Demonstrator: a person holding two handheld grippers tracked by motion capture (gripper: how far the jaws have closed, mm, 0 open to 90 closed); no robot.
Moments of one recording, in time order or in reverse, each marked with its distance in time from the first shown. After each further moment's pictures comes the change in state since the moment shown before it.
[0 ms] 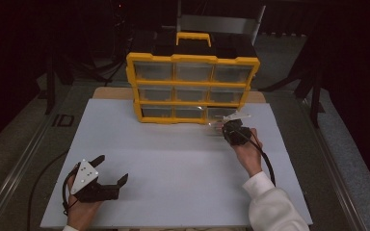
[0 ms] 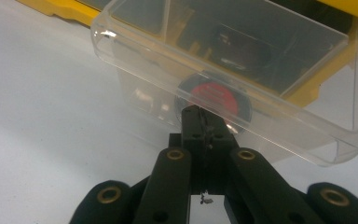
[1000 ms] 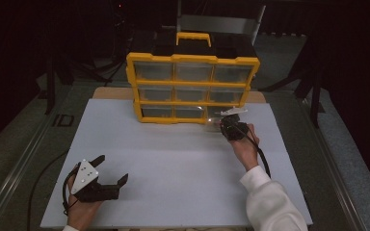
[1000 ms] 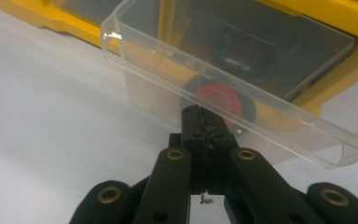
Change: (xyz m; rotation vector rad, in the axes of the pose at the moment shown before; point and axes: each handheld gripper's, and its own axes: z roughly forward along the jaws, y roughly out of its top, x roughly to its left) left arm 0.000 0.000 0.000 0.003 0.000 0.001; right arm -0.002 0.014 0.012 0.008 -0.004 0.017
